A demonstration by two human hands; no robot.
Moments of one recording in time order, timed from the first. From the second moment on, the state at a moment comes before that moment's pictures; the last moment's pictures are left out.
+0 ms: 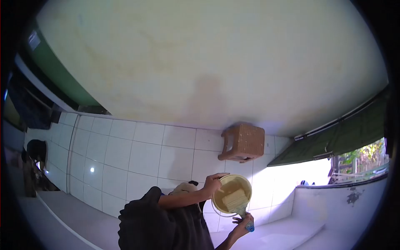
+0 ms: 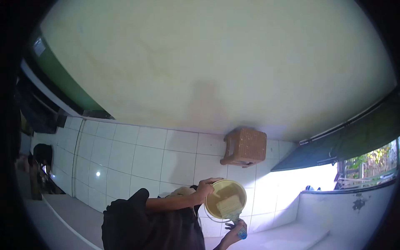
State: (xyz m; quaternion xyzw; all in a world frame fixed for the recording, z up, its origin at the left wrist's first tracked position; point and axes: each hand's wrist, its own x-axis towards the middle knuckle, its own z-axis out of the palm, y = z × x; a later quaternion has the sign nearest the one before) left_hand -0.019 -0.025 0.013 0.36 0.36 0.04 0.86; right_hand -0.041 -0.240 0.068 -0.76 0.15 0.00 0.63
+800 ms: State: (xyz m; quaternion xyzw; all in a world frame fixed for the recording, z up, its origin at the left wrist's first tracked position) left_hand 0.274 -0.241 0.001 0.32 0.28 0.06 0.90; right_hand 0.302 -0.470 0.071 -0.70 0.07 0.07 0.71
